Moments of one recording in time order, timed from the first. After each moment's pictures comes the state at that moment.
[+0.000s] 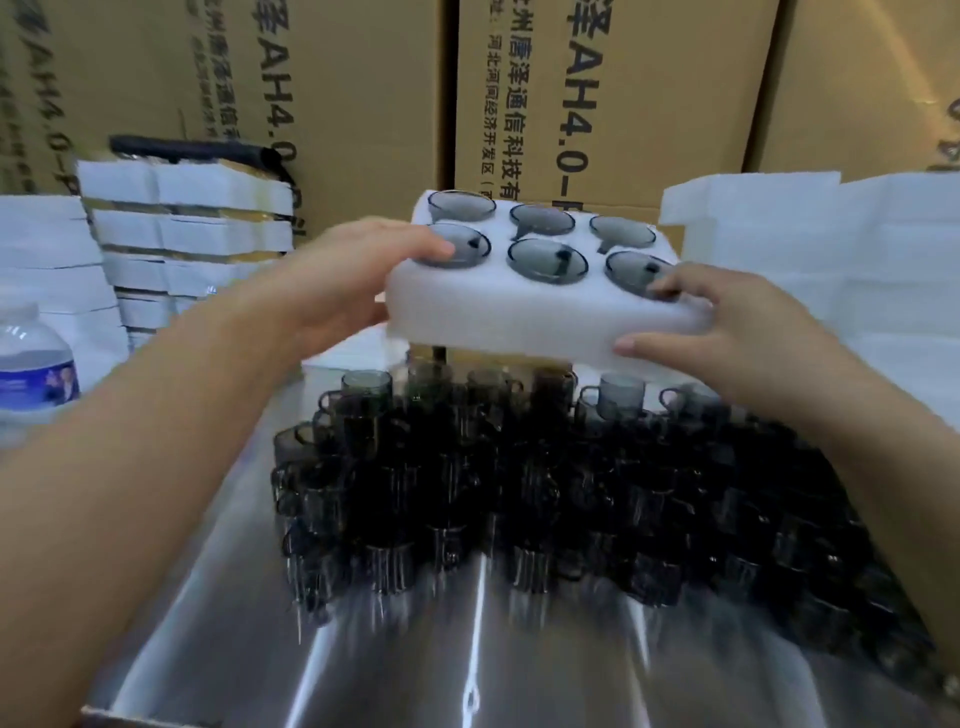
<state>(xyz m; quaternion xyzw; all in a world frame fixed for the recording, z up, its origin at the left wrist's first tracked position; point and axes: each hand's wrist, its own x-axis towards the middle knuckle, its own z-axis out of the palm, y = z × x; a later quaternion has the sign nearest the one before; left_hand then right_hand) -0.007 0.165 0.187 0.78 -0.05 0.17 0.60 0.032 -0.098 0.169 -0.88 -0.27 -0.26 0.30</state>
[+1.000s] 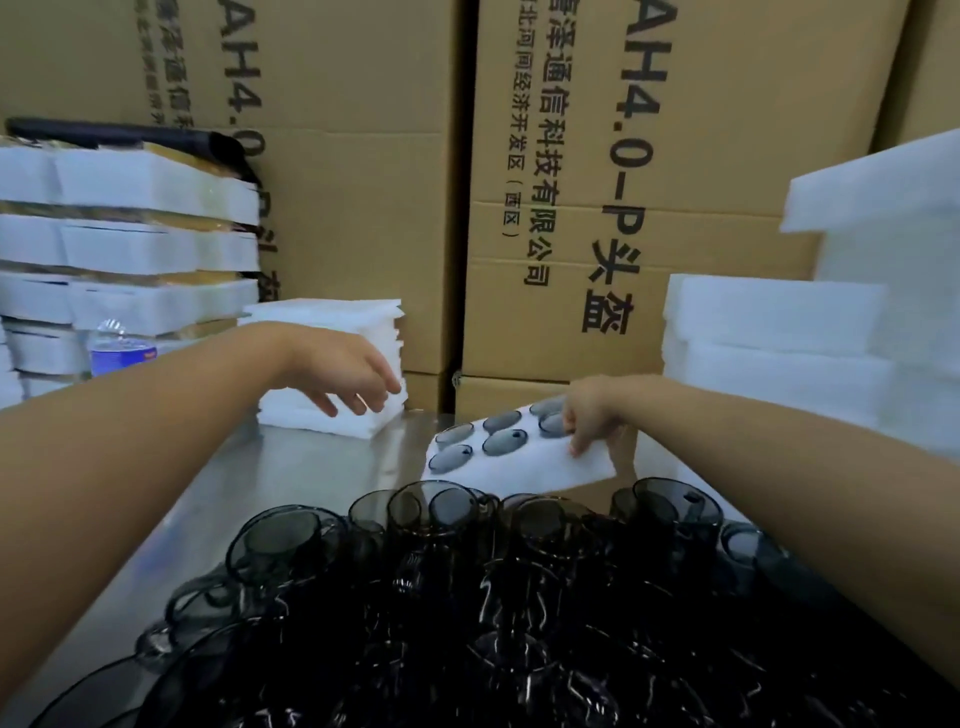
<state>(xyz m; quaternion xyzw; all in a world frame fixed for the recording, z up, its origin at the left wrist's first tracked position) 0.282 0.325 0.137 0.97 0.07 -0.04 0.24 0.395 0.072 0.110 -0.97 -0.21 0.10 -0.04</state>
